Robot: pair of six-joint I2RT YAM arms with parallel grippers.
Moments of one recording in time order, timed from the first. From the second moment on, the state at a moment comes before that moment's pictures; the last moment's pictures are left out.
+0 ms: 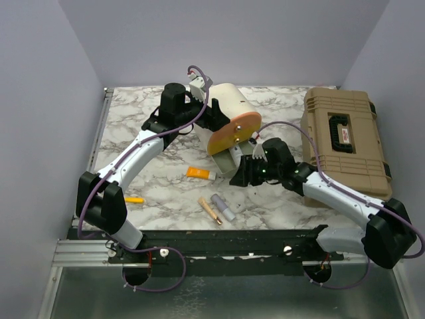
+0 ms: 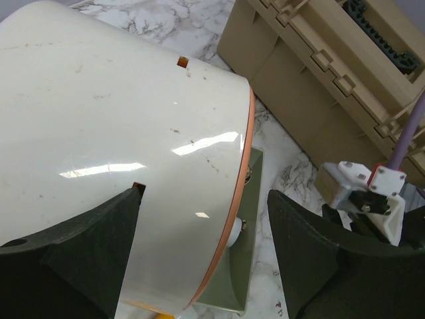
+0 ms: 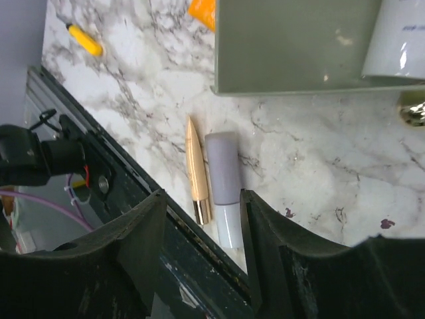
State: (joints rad) left arm -0.45 1.56 1.33 -0.05 0.53 -0.23; right arm 0.64 1.22 0.78 -0.22 -0.36 0.55
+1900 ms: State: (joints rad) left arm -0.45 1.56 1.33 -0.05 0.51 -0.23; right arm 1.00 1.55 0.80 -0.28 -0.02 0.38
